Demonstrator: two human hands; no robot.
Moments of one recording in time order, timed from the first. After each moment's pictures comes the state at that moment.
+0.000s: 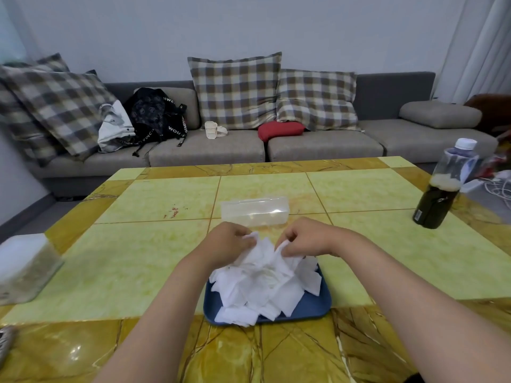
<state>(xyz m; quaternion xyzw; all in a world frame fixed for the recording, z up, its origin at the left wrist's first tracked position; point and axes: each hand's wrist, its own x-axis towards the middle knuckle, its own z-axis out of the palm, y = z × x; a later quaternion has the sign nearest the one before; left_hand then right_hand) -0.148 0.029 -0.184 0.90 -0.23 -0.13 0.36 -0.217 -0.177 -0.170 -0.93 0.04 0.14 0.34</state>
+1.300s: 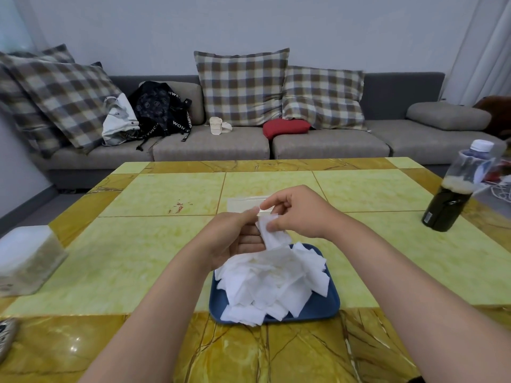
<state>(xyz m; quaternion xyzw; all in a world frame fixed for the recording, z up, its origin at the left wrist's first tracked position) -0.154 0.033 -0.166 0.66 -0.10 -0.31 0.68 -0.199 -0.147 -0.140 -0.91 -0.01 -0.06 0.41</state>
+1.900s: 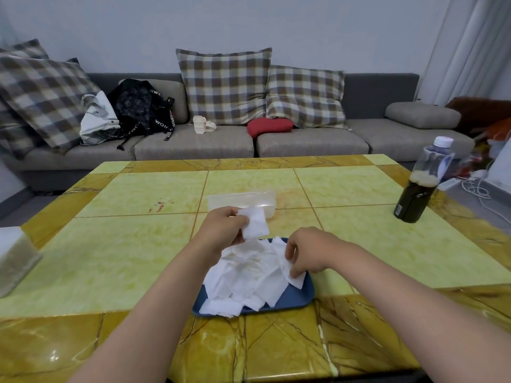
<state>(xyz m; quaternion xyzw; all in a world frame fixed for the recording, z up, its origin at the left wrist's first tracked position) -0.163 0.001 -0.180 0.75 -0.07 -0.19 0.63 -0.245 -0.189 -0.194 -0.97 0.10 0.15 0.15</state>
